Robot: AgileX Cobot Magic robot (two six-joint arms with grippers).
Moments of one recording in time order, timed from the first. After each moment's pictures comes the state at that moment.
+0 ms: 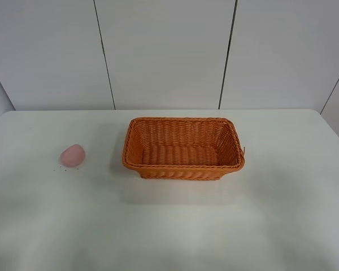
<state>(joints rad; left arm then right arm) -0.02 0.00 -0.50 0.01 1.06 -0.03 -0.01 -0.01 -0.49 0.03 1.02 -0.01</state>
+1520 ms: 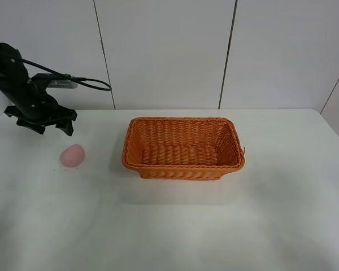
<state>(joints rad) -0.02 1.93 -1.39 0.00 0.68 0.05 -0.01 -0.01 -0.49 0.03 1.02 -0.01</state>
